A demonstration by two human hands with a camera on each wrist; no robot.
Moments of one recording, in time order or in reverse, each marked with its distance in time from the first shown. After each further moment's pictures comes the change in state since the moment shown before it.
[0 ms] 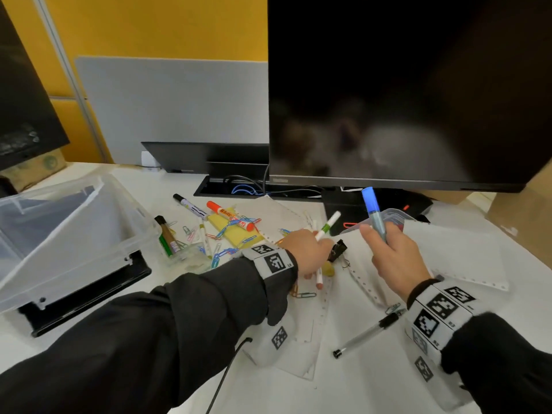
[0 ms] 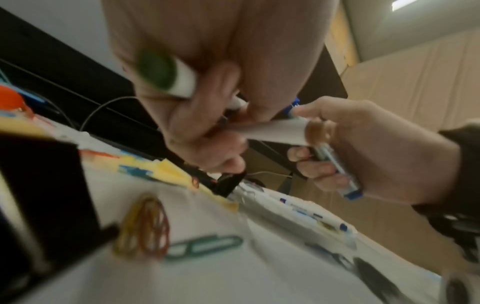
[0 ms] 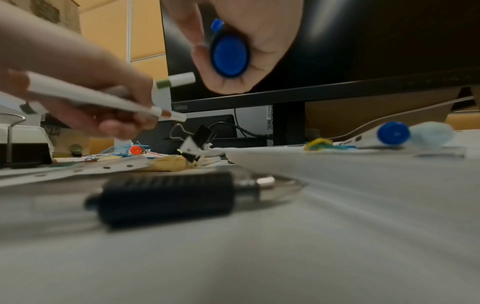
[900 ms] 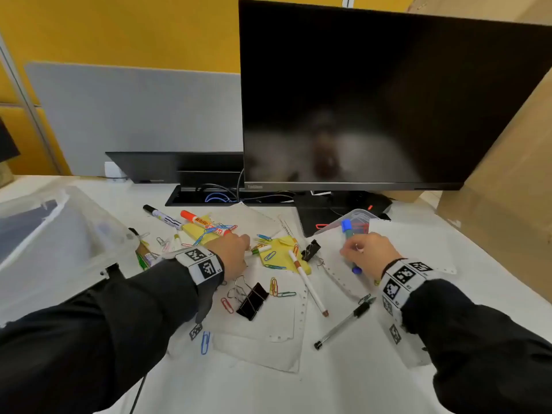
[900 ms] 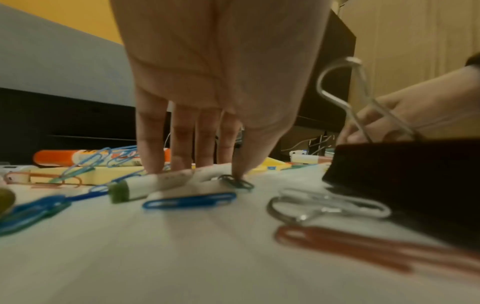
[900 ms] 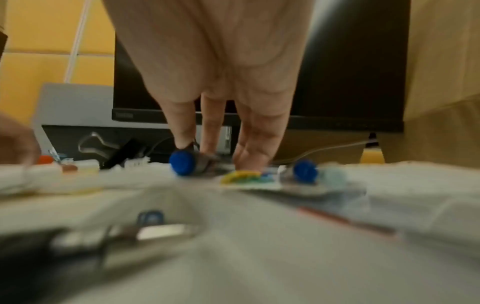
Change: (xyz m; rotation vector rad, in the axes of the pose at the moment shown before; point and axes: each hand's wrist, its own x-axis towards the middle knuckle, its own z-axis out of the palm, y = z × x) left_hand 0.008 -0.070 -0.046 0.729 0.000 0.084; right_hand 0.018 0.014 -0.015 -0.649 -0.156 0.151
